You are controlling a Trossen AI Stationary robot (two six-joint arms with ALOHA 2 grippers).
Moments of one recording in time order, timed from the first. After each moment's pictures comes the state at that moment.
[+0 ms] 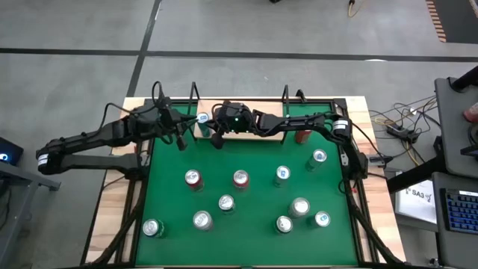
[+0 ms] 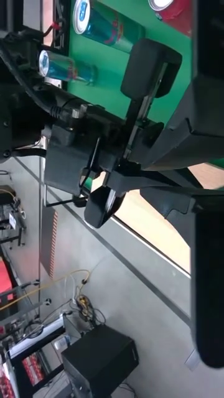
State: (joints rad) left arm 0.28 0.77 0.77 -0.31 -0.21 0.12; right arm -0.24 2.11 1.63 0.19 -0.03 0.02
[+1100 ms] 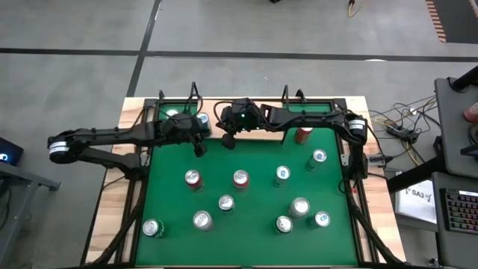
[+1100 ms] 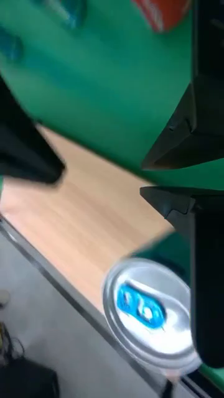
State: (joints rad) left arm 0.29 1.10 0.69 -0.22 -0.22 -0.04; right arm -0.24 1.95 1.61 -0.16 -0.03 -0.03
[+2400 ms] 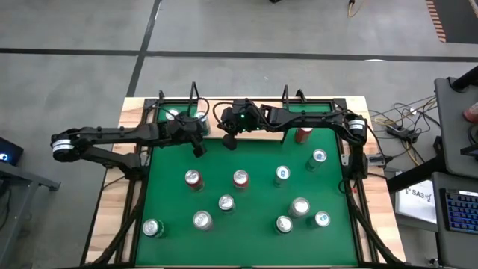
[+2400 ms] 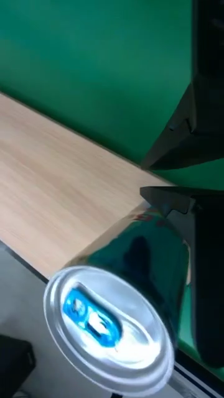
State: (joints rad) left arm 0.29 1.15 0.69 -0.31 -0.30 -0.01; right arm -0.24 1.95 1.61 -0.18 -0.03 -0.03
